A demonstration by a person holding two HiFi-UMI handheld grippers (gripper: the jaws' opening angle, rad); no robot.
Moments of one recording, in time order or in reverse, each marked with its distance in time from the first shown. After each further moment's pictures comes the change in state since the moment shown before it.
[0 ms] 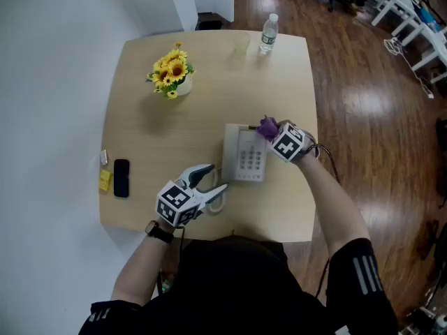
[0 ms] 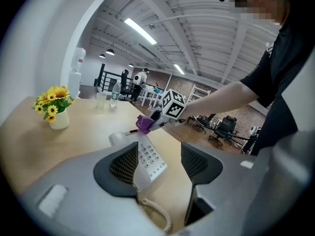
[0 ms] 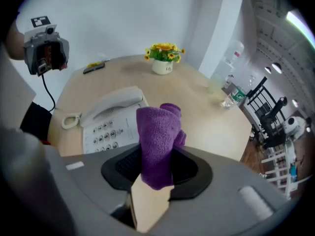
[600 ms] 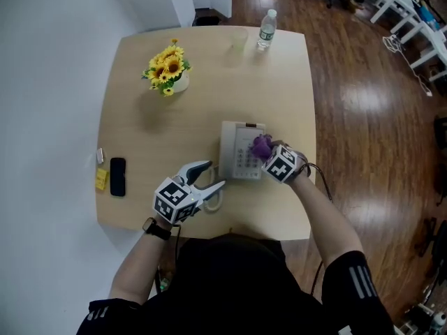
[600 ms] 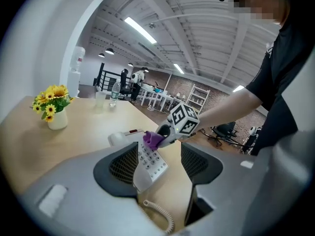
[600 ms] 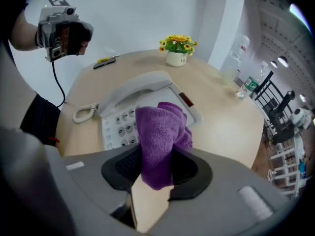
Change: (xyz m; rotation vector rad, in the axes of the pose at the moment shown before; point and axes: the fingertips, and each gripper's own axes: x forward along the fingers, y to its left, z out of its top) left arm 0.012 0.009 0.004 0.012 -0.003 -0.014; right arm 0.013 0.066 -0.033 0.021 0.009 0.068
